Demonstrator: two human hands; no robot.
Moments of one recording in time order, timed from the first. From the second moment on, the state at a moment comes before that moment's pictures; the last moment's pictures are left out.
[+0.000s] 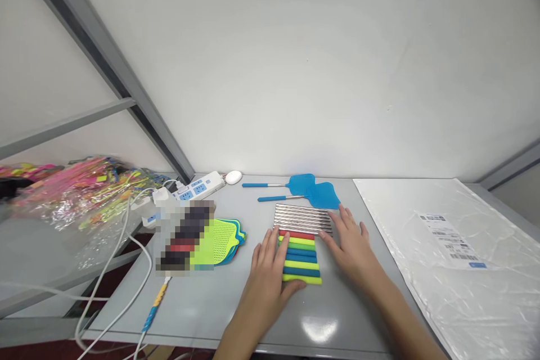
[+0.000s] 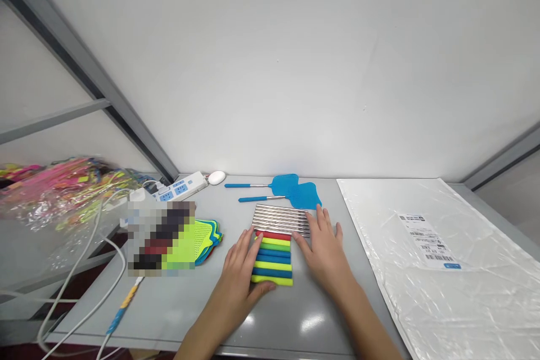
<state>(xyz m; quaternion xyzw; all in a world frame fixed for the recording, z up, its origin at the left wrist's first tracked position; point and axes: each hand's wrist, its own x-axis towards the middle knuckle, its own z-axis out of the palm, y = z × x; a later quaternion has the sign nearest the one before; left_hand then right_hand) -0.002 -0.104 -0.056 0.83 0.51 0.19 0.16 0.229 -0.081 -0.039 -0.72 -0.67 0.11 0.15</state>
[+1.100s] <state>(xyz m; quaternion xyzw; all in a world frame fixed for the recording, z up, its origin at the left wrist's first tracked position) -0.005 -0.119 -0.051 0.82 0.49 0.24 0.18 0.235 0.014 0.001 -0.58 -0.80 0.00 0.13</state>
